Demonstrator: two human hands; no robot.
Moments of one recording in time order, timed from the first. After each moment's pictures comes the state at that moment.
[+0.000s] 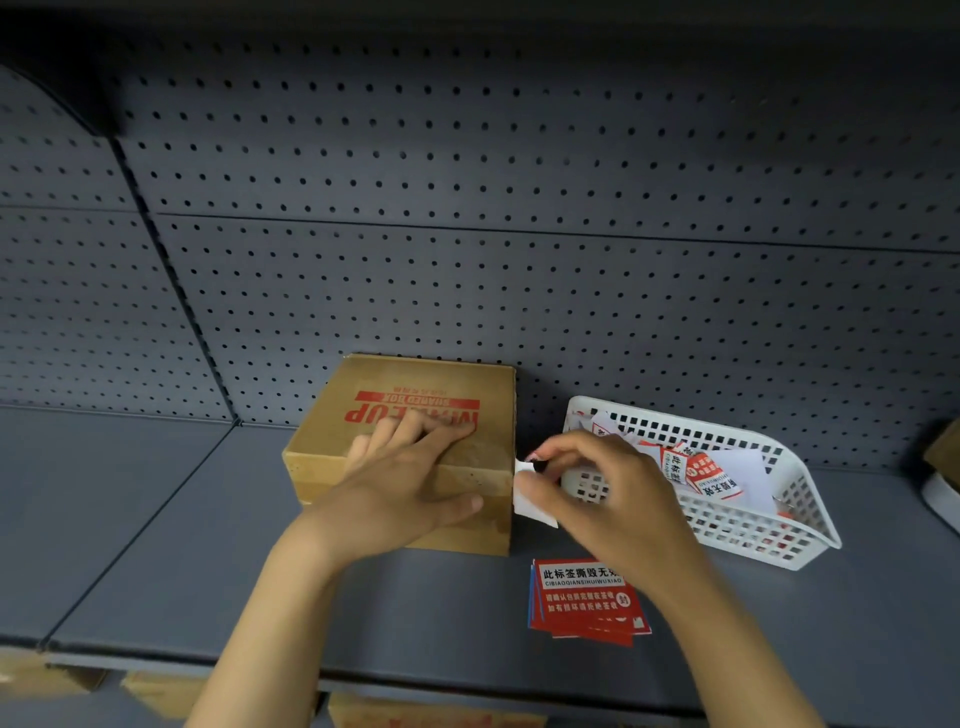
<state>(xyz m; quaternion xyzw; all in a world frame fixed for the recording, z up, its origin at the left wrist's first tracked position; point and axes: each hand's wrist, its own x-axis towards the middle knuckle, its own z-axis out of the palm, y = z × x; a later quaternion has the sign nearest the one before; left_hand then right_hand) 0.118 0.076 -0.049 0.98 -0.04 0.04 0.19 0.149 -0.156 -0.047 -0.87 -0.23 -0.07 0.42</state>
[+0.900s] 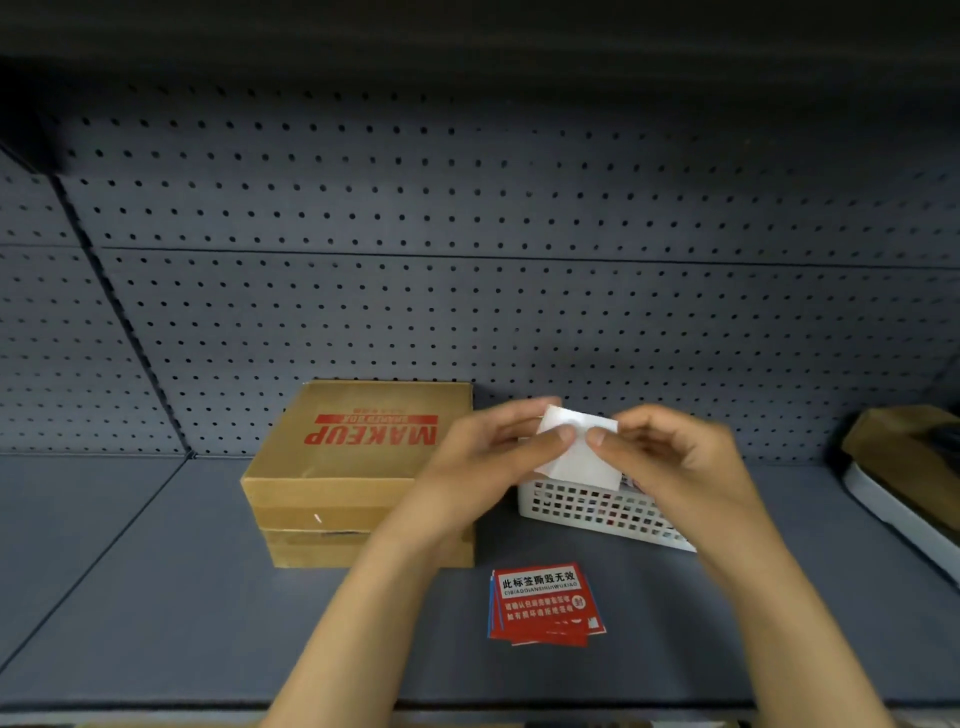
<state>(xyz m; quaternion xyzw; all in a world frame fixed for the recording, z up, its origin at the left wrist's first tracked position) 0.135 -0.030 -0.006 0.72 -0.04 -0.03 0.69 0.145 -0.218 -0.003 -0.75 -0.14 -0.07 0.64</state>
